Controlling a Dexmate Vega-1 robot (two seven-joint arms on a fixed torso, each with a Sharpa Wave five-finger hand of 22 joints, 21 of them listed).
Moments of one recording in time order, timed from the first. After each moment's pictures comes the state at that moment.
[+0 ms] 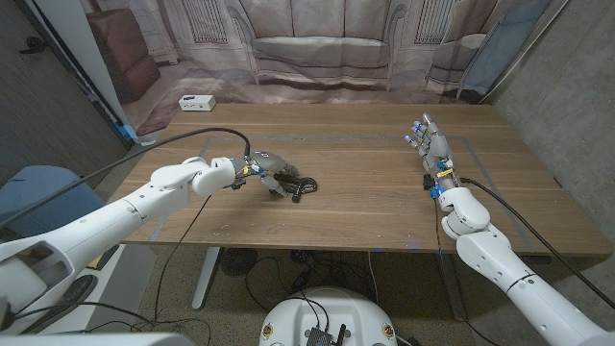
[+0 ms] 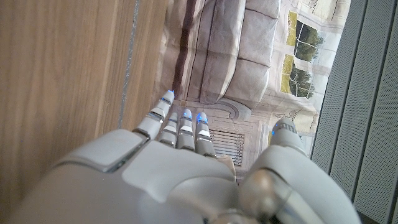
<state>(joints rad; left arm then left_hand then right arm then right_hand) 0.62 0.89 0.74 -1.56 0.71 -0.28 -0.19 1.01 0.01 0.15 -0.16 0.20 0.35 0.06 0.24 0.19 0.40 -0.02 0.28 0.22 0.47 -0.05 0.22 0.17 0.56 0.03 0.24 0.18 -1.11 -0.55 -0.26 -1.64 0.64 0.34 -0.18 0.29 0.02 0.23 -0.14 0.17 0.21 0.12 0.19 0.18 0.20 0.15 0.20 0.18 0.07 0.10 0.19 0.20 0.33 0.03 0.19 0.17</state>
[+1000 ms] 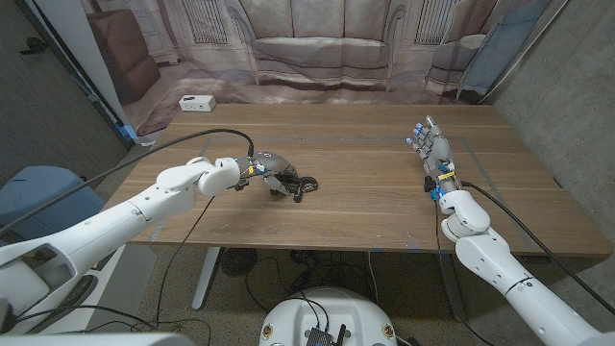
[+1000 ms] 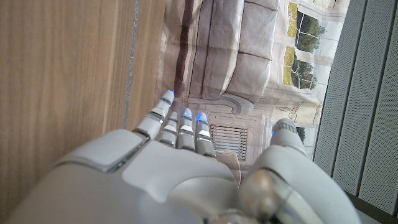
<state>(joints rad) 0.62 0.88 0.75 -1.61 0.71 -0.18 -0.28 1.10 -0.02 0.22 -0.10 0.19 0.55 0.10 0.27 0.20 0.61 0.02 0.33 0.24 0.73 -0.04 0.26 0.18 0.74 0.02 0.36 0.18 -1.12 -0.54 -0.25 -1.63 0.67 0.35 -0.16 0.29 0.02 0.23 -0.14 0.17 0.21 0.12 0.19 0.18 0.21 0.15 0.20 0.18 0.08 0.10 0.19 0.20 0.33 0.04 0.19 0.17</state>
